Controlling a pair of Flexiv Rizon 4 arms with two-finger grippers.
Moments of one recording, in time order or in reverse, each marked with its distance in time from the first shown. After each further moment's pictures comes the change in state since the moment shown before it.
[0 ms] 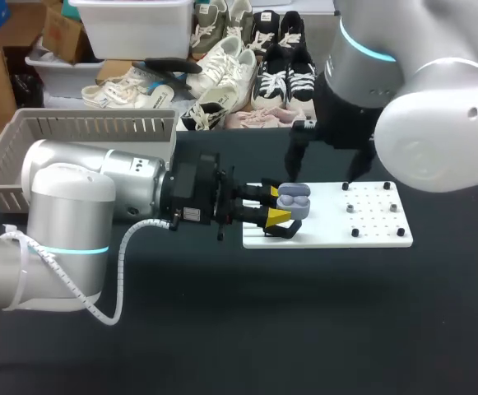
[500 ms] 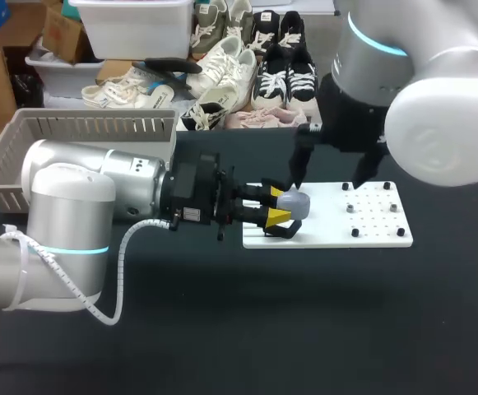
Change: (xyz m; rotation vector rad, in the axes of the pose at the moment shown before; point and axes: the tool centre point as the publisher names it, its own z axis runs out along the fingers) left arm 0.000 0.000 0.000 0.000 0.000 0.000; right arm 0.021 0.000 -0.013 -0.008 0.040 -0.027
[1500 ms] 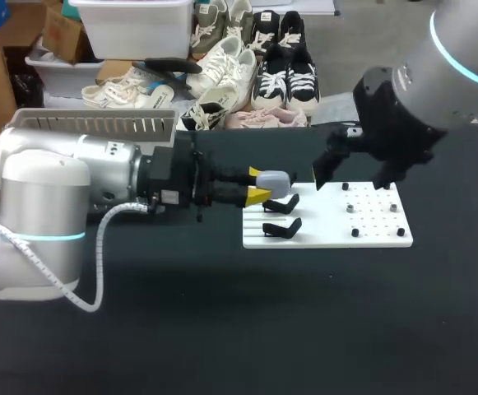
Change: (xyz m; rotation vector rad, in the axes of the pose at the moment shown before) left arm -0.023 0.017 -0.043 -0.071 0.008 -0.030; right arm 0.037 -0.010 -0.047 -0.114 -0.191 -0.072
